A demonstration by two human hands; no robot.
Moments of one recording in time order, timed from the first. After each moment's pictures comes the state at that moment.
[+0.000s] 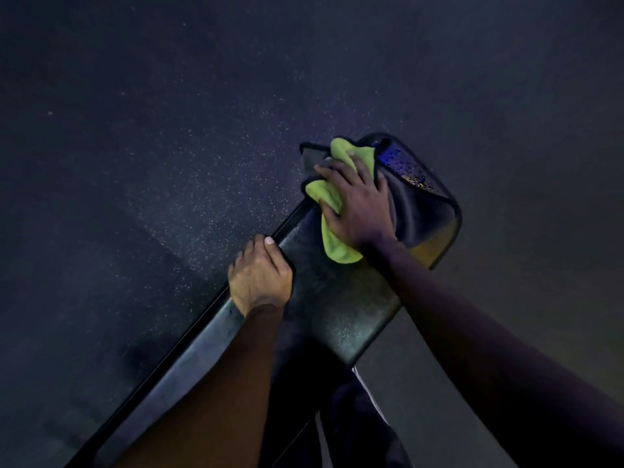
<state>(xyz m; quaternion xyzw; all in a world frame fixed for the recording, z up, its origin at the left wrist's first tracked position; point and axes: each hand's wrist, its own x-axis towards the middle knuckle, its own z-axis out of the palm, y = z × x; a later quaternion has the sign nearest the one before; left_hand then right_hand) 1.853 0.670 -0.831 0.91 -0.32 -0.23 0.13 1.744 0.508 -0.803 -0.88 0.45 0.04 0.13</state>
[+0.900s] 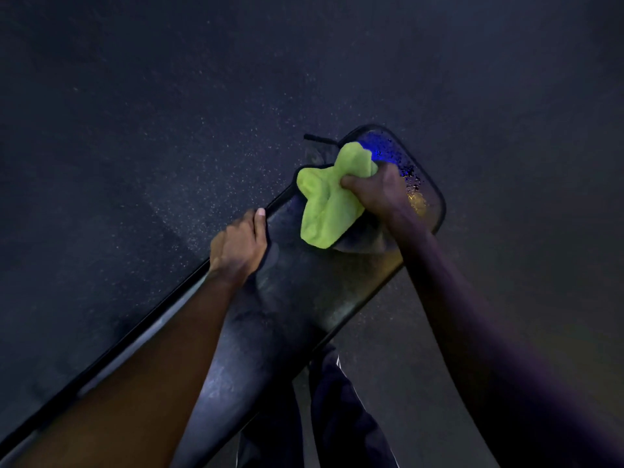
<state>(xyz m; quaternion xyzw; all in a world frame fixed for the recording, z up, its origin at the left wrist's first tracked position) 1.880 0.691 -0.825 0.86 -0.40 -0.29 0.12 1.722 0.500 -0.739 -0.64 0.67 0.03 0.39</state>
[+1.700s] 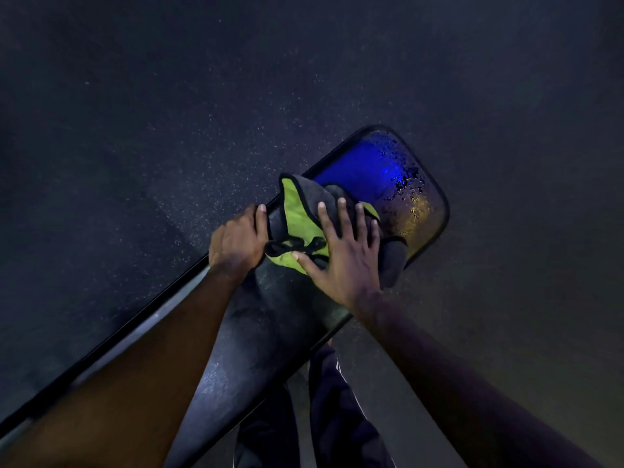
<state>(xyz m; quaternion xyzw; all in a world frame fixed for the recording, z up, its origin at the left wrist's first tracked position) 1.879 0.692 -0.824 0.87 -0.40 -0.26 0.12 1.690 0.623 -0.782 -0.87 0.46 0.12 0.14</state>
